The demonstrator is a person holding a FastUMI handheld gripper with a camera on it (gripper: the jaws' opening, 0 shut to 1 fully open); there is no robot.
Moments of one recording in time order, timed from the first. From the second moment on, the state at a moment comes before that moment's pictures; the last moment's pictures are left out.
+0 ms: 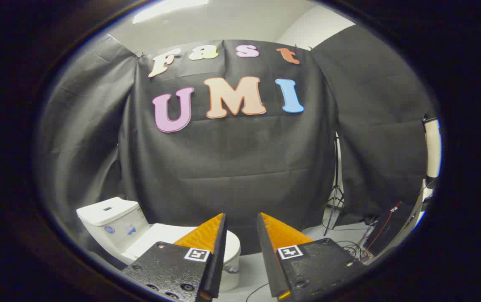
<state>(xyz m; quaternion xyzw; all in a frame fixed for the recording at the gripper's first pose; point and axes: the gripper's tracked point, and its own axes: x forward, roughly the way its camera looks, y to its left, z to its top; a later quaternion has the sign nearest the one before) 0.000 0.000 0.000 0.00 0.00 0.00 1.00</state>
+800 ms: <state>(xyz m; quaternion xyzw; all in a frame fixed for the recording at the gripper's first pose) -0.012 -0.010 -0.002 0.01 -0.01 0.01 1.00</state>
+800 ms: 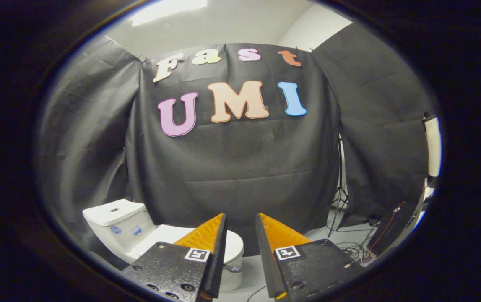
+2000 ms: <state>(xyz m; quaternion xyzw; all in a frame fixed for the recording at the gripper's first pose) 0.020 -0.013 -0.022 0.12 0.03 0.03 0.99</state>
